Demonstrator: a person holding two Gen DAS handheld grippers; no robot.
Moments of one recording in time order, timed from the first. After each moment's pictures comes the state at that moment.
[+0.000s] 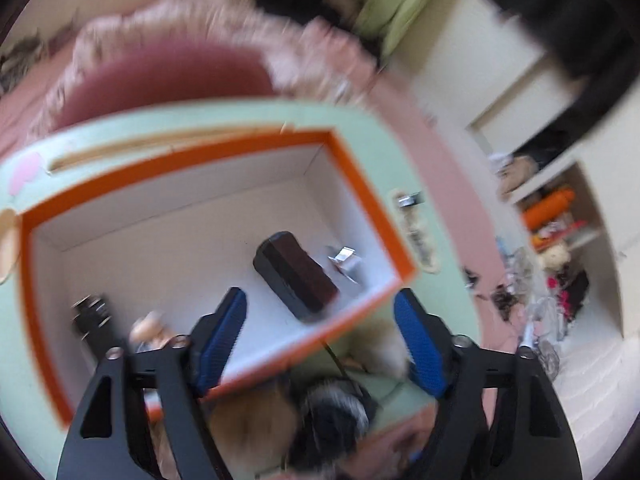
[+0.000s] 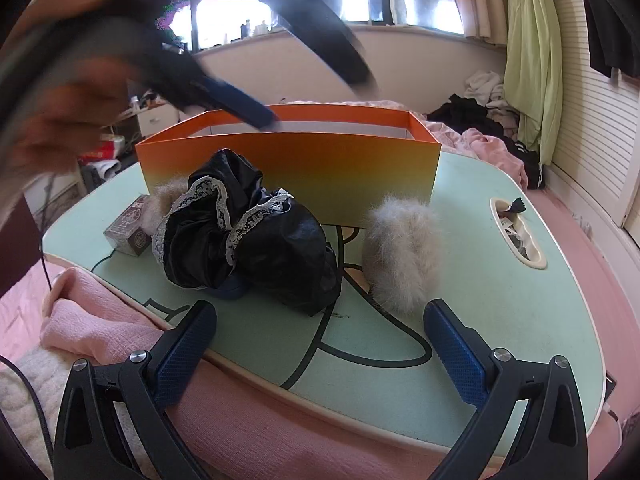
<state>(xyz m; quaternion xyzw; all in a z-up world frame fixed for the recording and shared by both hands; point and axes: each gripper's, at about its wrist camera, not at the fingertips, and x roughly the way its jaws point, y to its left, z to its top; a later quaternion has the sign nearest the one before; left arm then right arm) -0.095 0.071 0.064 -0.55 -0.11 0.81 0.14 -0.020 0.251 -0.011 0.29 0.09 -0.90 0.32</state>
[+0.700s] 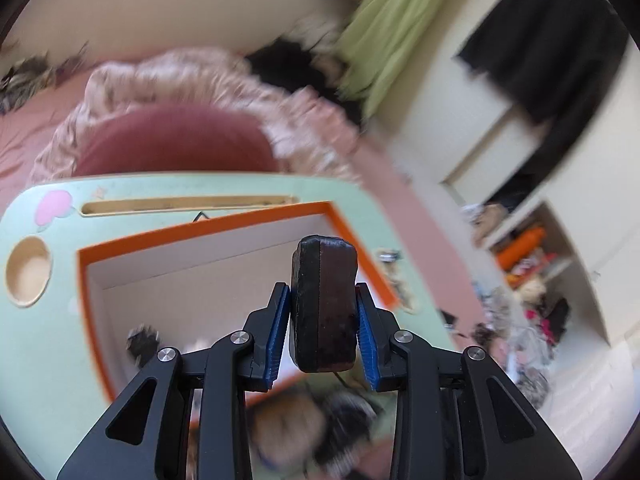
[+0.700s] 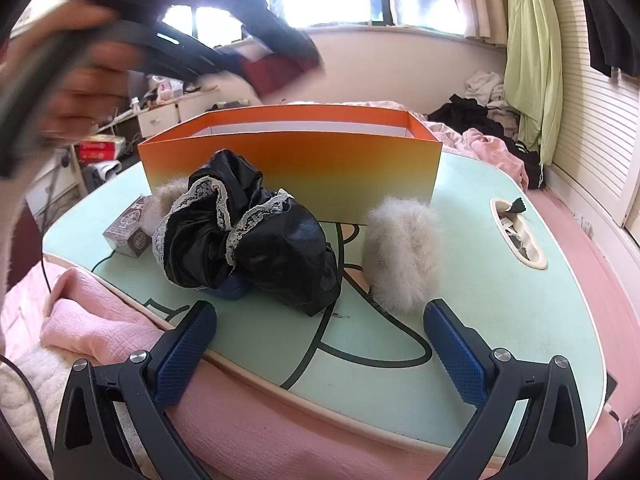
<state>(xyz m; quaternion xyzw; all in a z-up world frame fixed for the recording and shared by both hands) -0.036 0.007 0.123 -0.42 -0.15 0.88 0.19 -0.019 0.247 -0.010 0.29 0.09 -0.90 0.32</state>
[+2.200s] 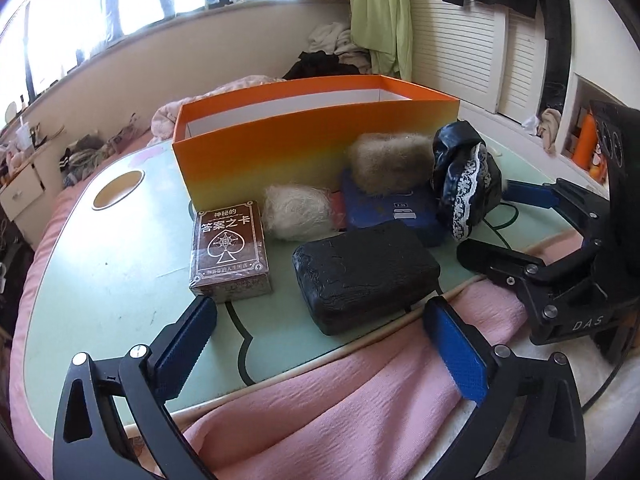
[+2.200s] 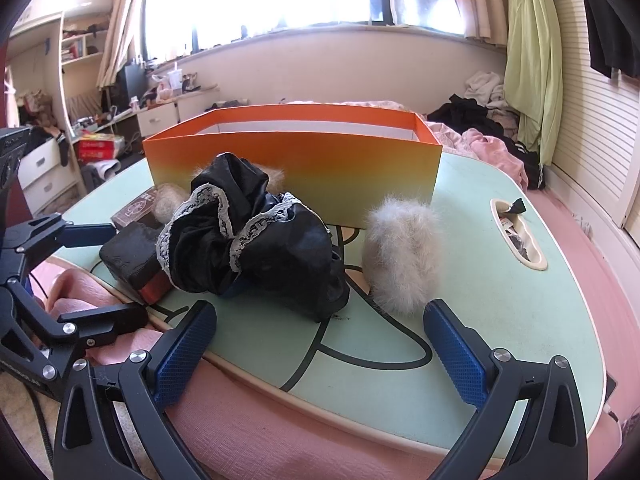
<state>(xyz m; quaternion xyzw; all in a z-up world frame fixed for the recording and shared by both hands) 0.088 0.010 0.012 -0.37 0.06 0.93 0.06 -0.018 0.246 -0.008 0.29 0.09 -0.90 0.32</state>
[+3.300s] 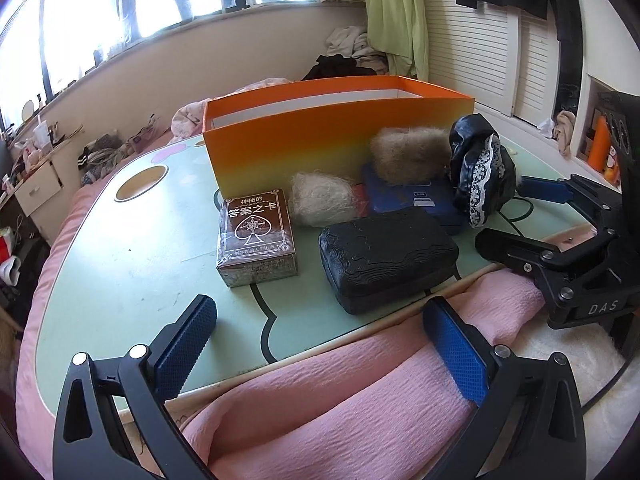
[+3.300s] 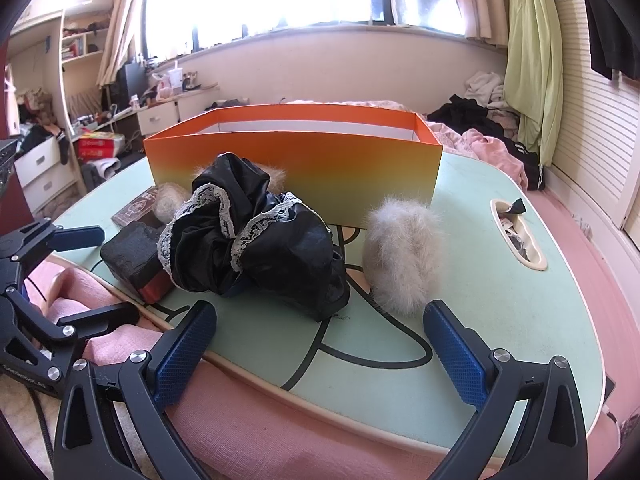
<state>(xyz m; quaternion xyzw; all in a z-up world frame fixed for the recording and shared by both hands) 0.089 -0.005 0.006 -0.36 0.06 0.93 0.03 -0.017 0.249 -0.007 0.28 0.09 -0.90 0.32</state>
